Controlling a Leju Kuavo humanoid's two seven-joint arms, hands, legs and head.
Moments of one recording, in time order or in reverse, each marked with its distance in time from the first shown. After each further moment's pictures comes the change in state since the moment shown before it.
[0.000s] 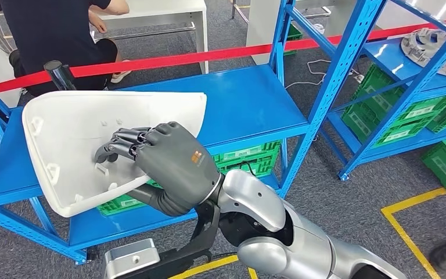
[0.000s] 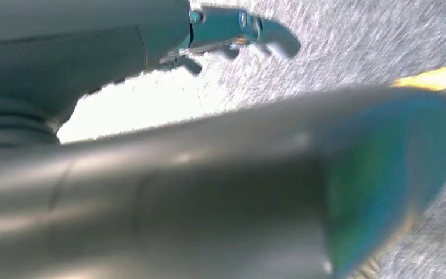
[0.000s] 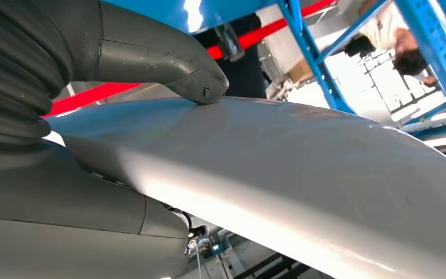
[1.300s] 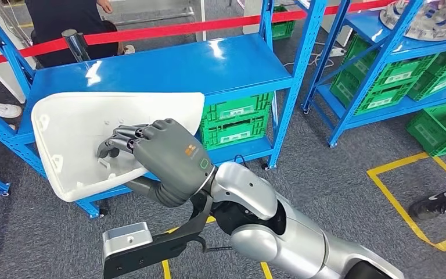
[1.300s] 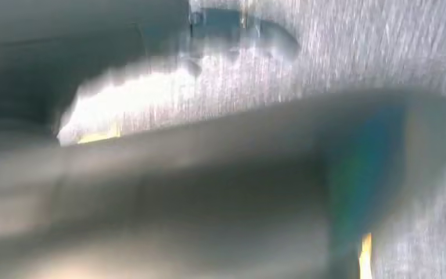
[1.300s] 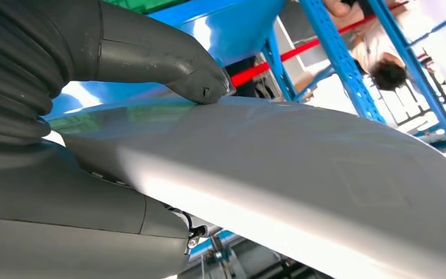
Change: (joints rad) left arm -0.025 -0.004 0.003 -0.002 -0.017 0.000 0.030; right arm -0.019 0.017 -0.016 0.079 0.000 0.024 -0.032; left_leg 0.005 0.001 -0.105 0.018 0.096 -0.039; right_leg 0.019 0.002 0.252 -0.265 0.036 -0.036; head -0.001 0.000
